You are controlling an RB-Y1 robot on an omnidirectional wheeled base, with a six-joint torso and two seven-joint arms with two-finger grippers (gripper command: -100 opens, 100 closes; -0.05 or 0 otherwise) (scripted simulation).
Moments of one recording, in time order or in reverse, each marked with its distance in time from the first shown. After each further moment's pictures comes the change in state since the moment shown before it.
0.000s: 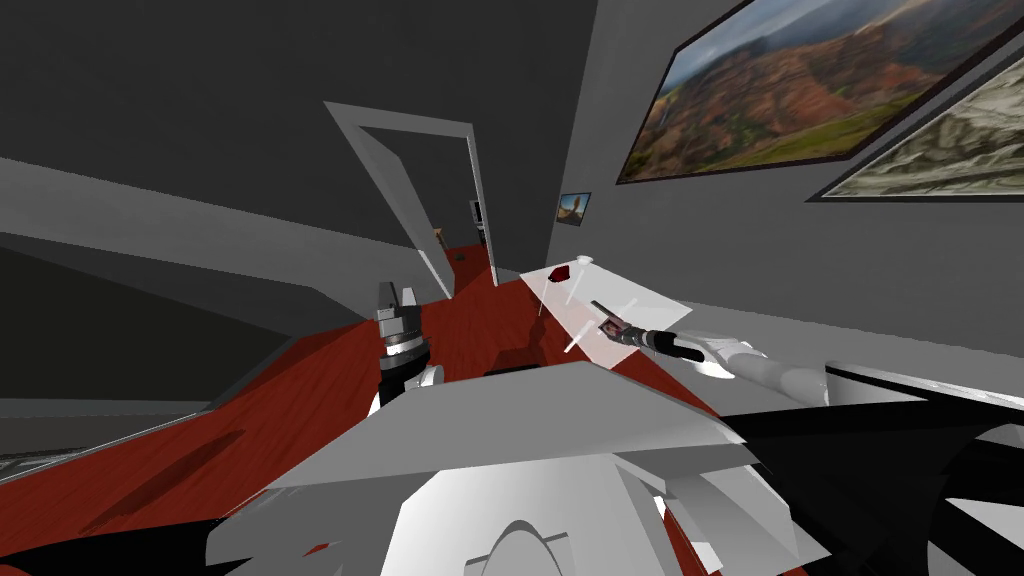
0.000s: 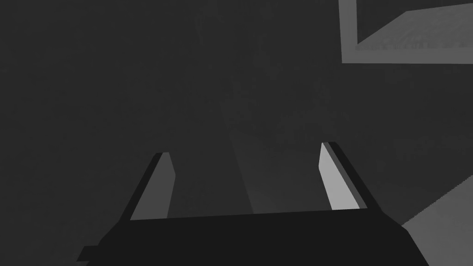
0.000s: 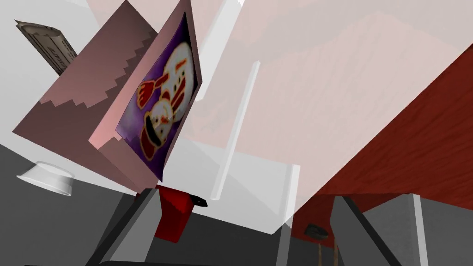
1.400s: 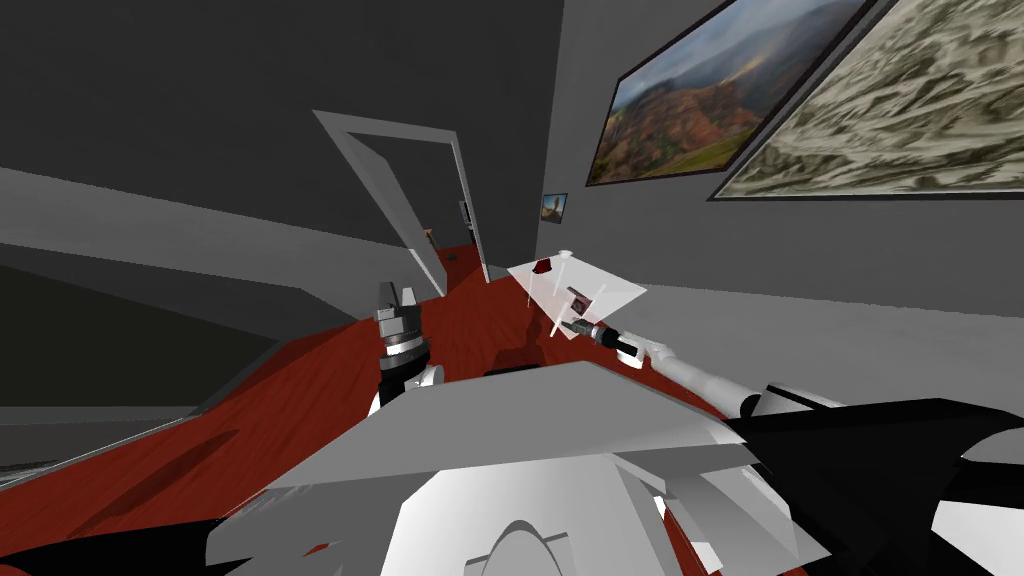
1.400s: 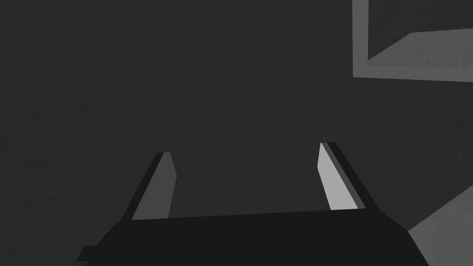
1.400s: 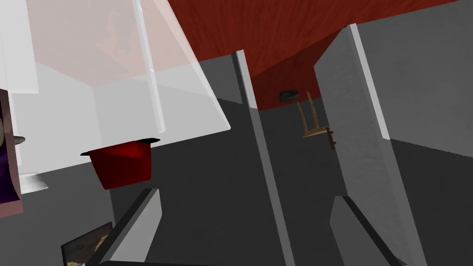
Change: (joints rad) left arm 0.000 0.000 0.000 0.000 0.000 0.000 0.000; right arm 0.038 0.290 -0.195 -0.336 -0.076 0.003 -0.072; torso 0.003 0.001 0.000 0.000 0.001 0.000
